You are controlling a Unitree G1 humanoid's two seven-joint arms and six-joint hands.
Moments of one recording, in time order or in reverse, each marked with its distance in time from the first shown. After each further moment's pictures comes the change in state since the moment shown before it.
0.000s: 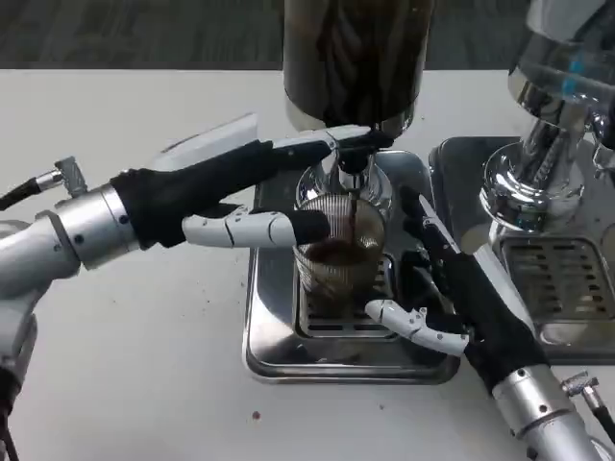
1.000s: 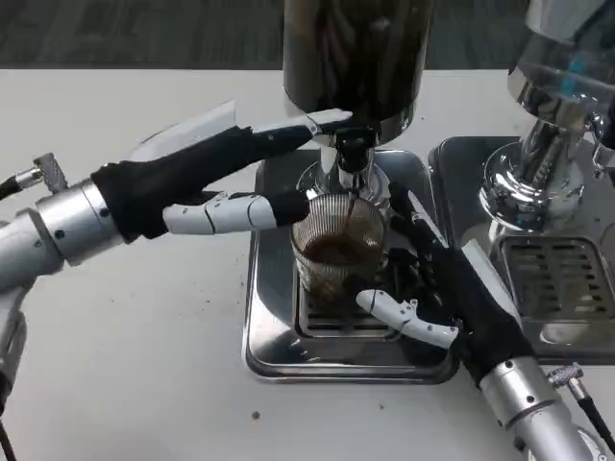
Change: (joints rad) left arm 0.001 0.006 0.041 0.022 -0.063 0.004 -0.028; right arm -0.057 0.020 0.003 0.091 0.019 -0.037 0.009
